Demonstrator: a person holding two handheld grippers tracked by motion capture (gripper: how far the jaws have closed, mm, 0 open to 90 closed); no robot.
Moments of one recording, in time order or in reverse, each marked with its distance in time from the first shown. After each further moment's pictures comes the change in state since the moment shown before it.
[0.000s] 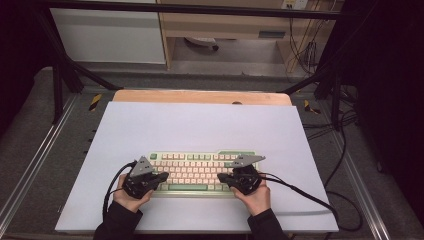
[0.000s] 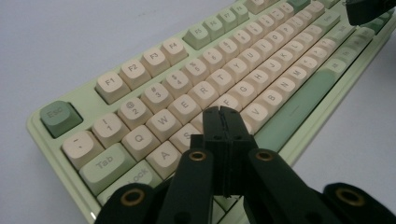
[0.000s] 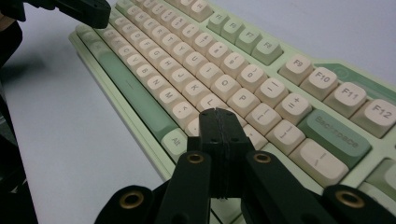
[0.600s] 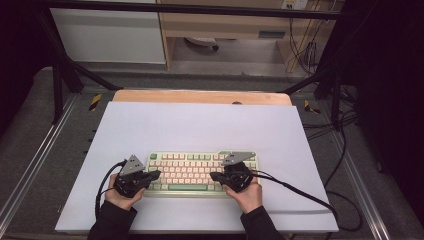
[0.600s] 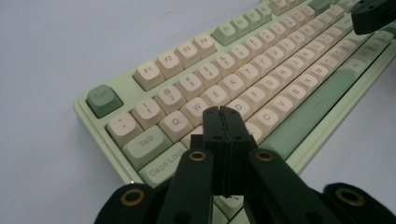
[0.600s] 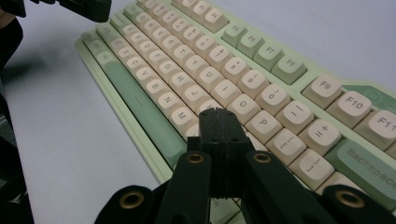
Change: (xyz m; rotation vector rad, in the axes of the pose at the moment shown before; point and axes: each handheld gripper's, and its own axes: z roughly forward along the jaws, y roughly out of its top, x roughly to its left) left arm 0.016 -0.008 -0.014 -0.020 0.034 -0.031; right arm 0.008 0.014 0.017 0.013 0.019 -0.012
